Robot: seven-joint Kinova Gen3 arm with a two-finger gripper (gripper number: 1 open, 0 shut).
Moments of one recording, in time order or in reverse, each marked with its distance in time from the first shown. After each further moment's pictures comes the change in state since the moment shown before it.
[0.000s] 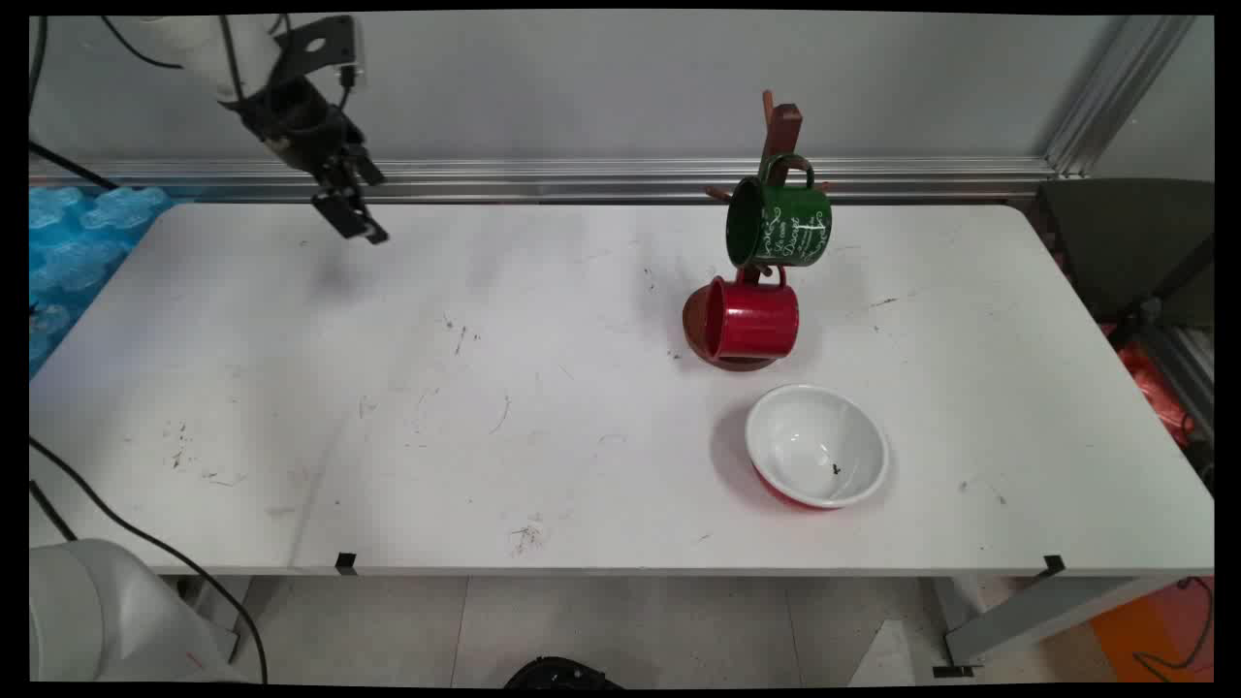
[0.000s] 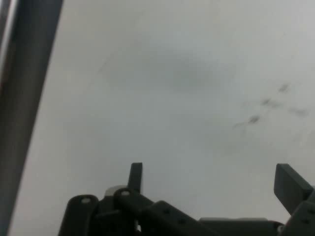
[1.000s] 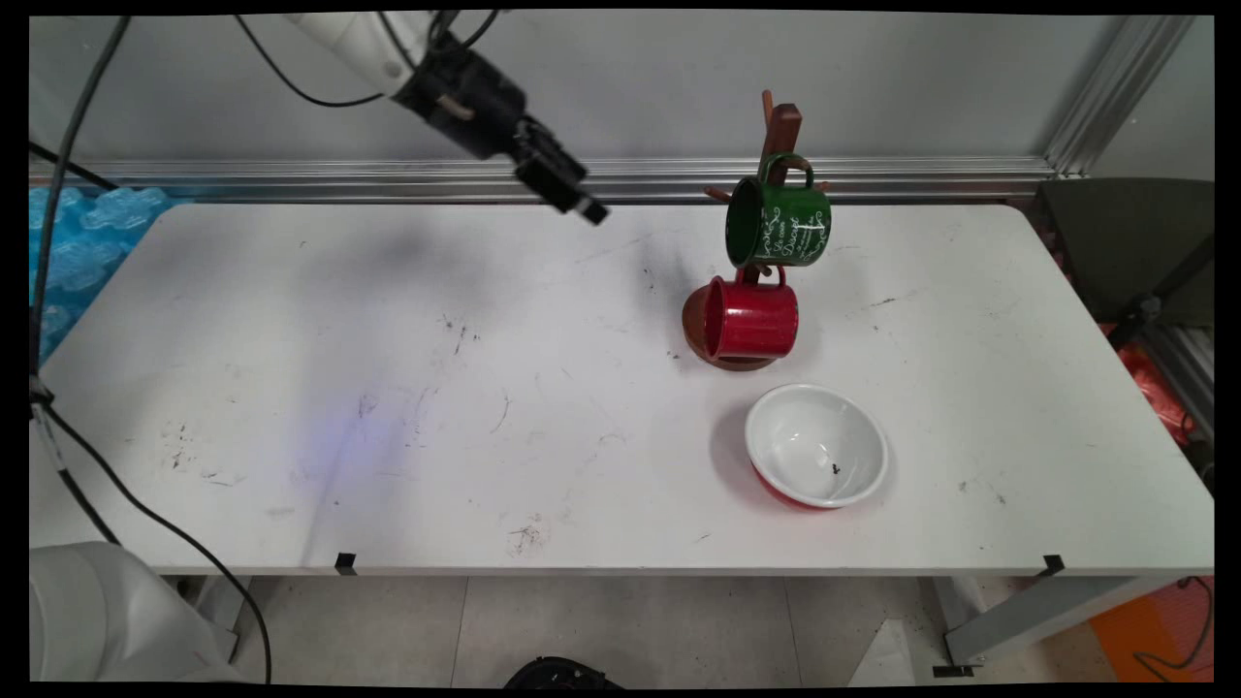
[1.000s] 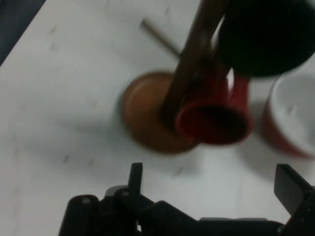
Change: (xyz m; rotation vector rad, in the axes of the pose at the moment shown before) arm 0.131 0.057 0.009 -0.288 0.465 -0.219
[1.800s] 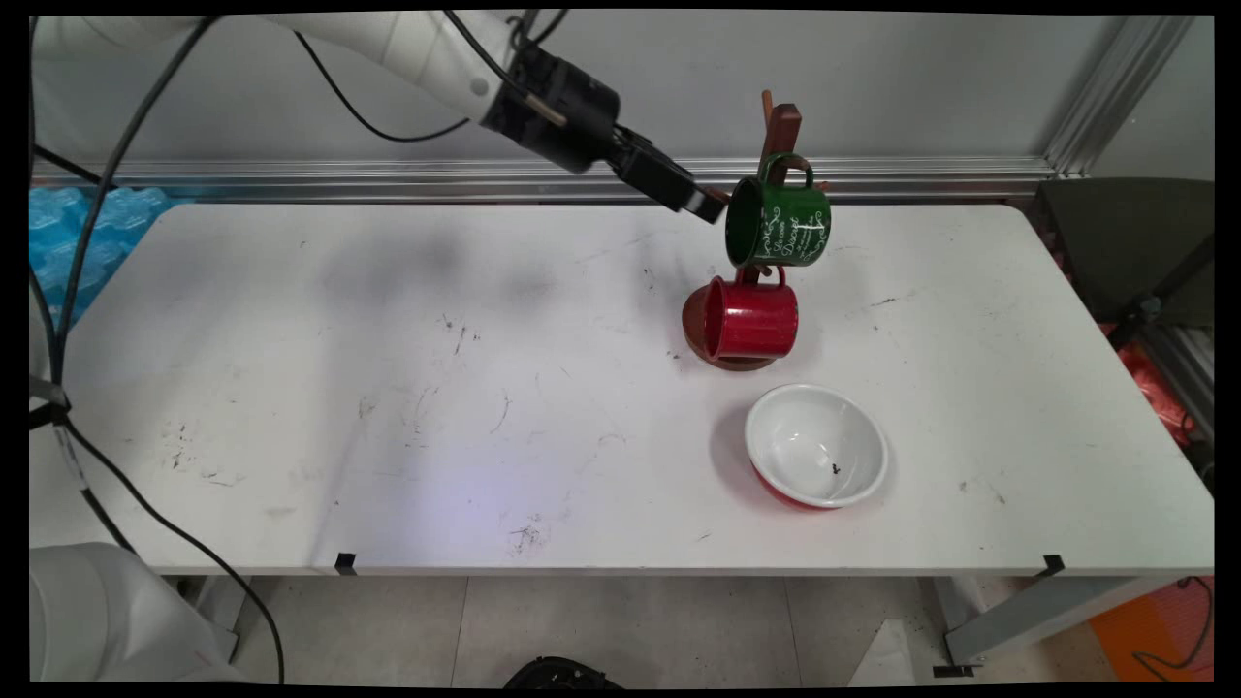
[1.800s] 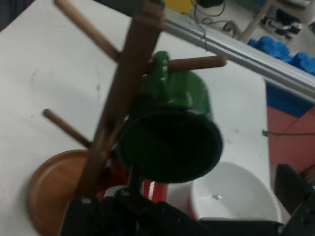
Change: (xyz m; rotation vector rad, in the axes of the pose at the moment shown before) arm 0.025 0.049 0.050 -0.135 0.188 -0.096
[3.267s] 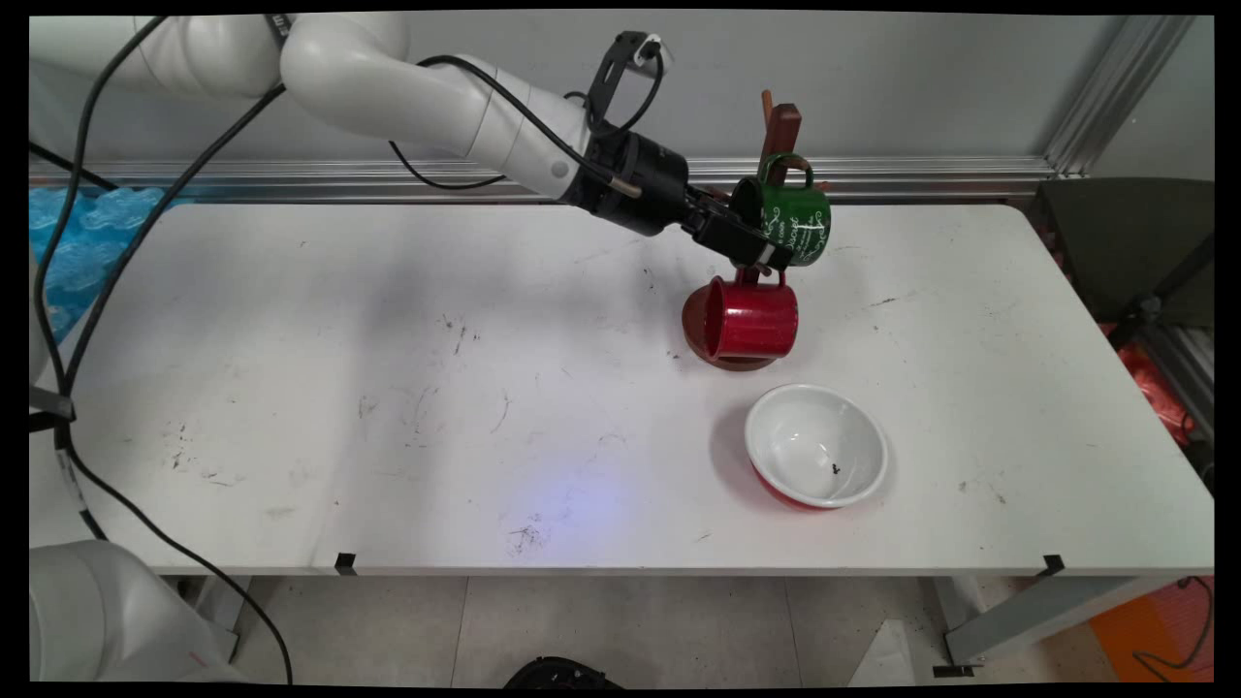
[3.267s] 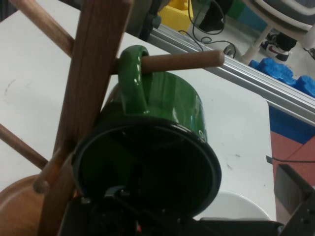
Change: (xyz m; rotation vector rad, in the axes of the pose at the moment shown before) arm -0.025 0.022 0.072 0.011 0.084 -0.028
